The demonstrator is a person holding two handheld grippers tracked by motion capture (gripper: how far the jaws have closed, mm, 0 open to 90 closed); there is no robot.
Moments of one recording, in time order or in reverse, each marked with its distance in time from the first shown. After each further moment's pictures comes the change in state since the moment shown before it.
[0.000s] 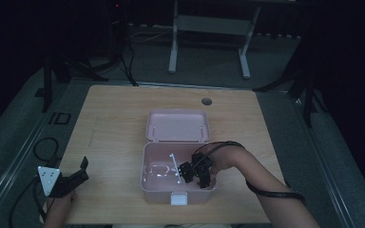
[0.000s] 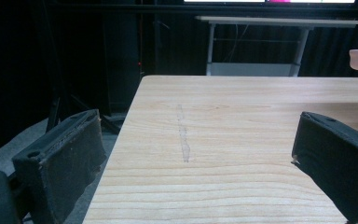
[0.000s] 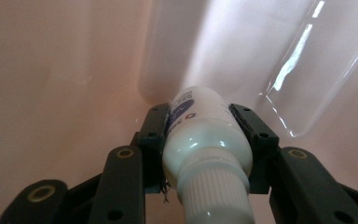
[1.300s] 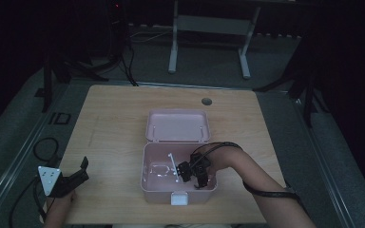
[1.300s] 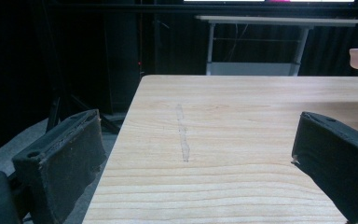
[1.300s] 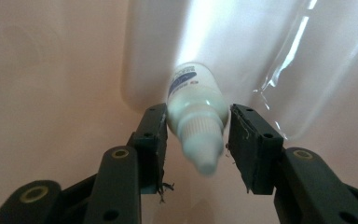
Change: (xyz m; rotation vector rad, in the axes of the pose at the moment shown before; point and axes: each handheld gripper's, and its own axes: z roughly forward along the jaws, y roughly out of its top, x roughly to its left) left arm 0.000 0.000 0.000 0.002 -0.001 0.003; right arm -0.007 0.002 0.007 0.004 -0.014 0.038
